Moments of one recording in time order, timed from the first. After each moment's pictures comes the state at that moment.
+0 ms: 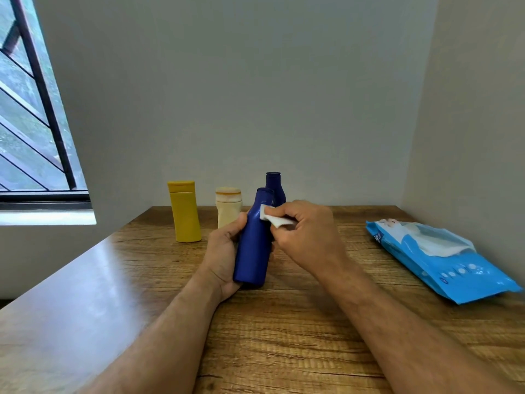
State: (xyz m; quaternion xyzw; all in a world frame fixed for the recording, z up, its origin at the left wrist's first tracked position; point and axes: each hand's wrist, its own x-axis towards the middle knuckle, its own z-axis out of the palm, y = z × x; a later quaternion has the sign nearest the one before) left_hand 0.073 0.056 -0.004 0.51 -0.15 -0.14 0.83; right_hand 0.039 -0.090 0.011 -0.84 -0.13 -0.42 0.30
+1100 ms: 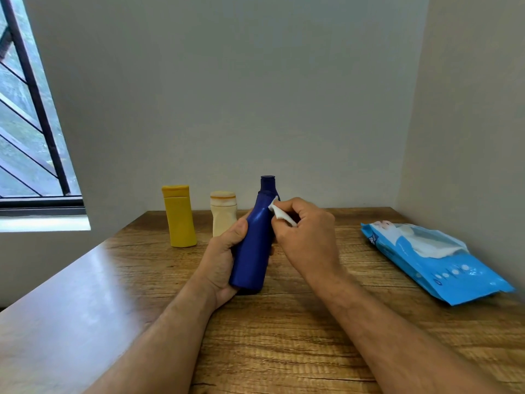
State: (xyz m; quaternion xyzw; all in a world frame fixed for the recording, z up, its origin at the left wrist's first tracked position) left_hand 0.068 0.056 -0.005 0.52 -0.19 -0.14 0.82; right_hand 0.041 -0.085 0.009 -0.80 -0.05 -0.45 0.39
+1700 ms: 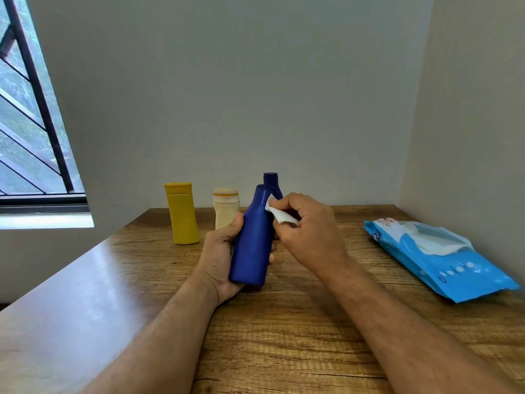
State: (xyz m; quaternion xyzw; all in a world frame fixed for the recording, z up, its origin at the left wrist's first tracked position) left_hand 0.070 0.057 -0.001 0.46 -0.16 -0.19 0.85; right_hand 0.040 -0.094 0.014 -0.82 -0.13 -0.42 0.36
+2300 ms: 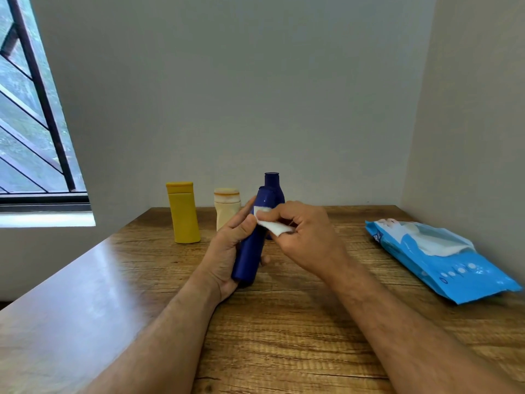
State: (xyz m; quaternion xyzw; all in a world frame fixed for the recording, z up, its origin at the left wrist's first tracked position) left_hand 0.078 0.058 -0.008 0.51 -0.24 -0.13 0.81; right_hand 0.036 -0.095 0.013 -0.84 -0.19 -0.34 0.37
